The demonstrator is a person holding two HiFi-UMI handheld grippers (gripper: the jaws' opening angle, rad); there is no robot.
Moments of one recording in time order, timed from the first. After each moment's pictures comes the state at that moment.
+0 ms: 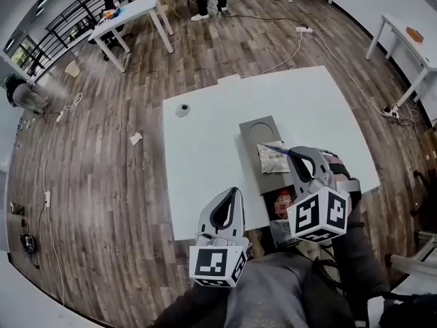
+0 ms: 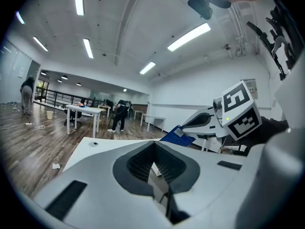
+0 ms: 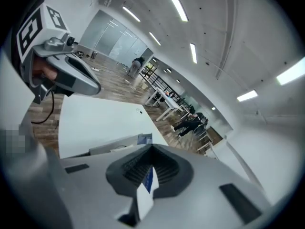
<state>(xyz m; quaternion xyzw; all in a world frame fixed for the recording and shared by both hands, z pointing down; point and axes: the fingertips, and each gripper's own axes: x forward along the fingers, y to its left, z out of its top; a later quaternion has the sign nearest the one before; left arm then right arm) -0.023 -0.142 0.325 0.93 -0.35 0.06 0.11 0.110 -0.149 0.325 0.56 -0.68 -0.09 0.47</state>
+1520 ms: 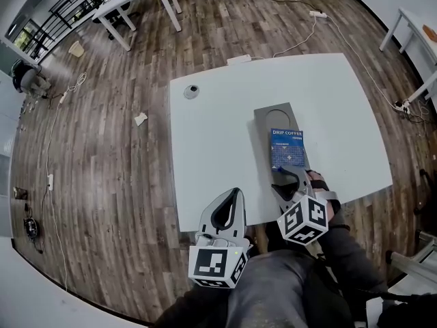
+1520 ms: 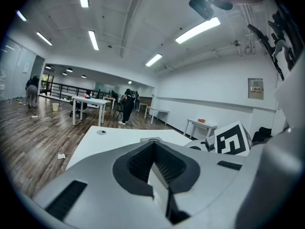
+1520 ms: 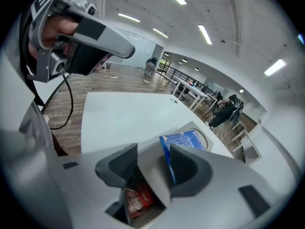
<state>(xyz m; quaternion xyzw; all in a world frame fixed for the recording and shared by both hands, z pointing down) -0.050 -0.156 0.360 0.91 -0.37 0.10 0.15 0.042 -0.141 0.475 0.45 -0.76 0.03 0.46</state>
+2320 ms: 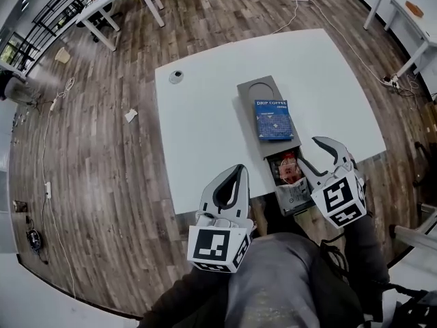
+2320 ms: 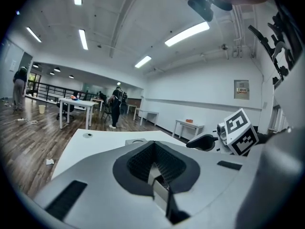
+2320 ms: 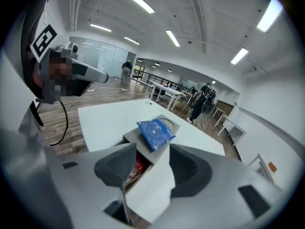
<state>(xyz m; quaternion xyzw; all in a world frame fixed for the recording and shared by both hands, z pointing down) -0.029 -0.118 0.345 0.94 -0.31 0.08 0.13 0.114 -0.077 0.414 0.57 -0.72 0.07 0.38</state>
